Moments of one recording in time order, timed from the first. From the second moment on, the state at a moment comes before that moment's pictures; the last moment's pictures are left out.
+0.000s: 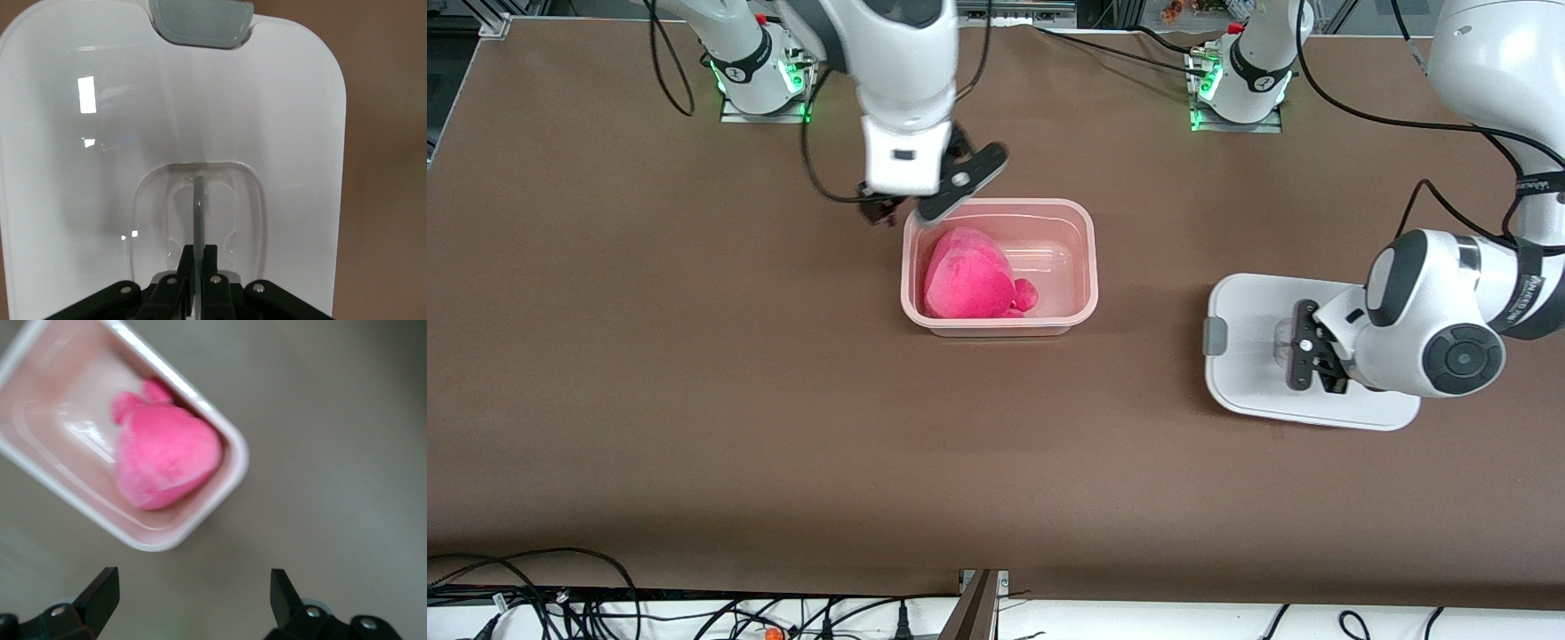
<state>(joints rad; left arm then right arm) 0.15 0.59 -0.33 -1.42 0.24 1.65 1.46 0.62 0.42 0.09 -1.17 -0.12 1.47 -0.01</state>
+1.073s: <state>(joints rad) -0.26 0.65 -0.63 -1.30 0.15 1.73 0.76 0.13 0.31 -0.10 -1.17 0.06 1.26 -0.16</state>
